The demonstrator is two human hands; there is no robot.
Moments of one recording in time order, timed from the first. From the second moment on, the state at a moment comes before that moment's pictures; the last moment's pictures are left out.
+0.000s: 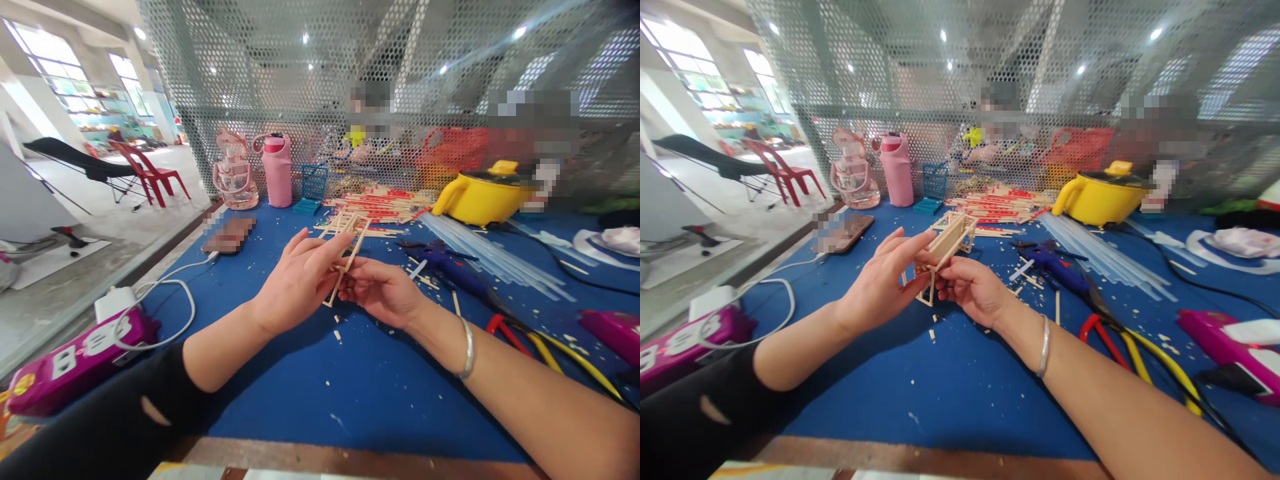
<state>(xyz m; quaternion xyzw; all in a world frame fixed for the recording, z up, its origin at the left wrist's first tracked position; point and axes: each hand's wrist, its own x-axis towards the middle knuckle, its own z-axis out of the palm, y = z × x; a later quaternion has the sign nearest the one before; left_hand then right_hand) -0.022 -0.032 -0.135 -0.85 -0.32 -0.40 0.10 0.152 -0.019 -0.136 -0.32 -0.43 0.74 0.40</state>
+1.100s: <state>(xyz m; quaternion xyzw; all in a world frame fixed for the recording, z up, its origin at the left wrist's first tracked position) -0.025 -0.034 -0.127 -0.85 -0.31 -0.42 0.07 0.155 -0.019 -0.135 -0.34 -0.50 0.68 0.42</state>
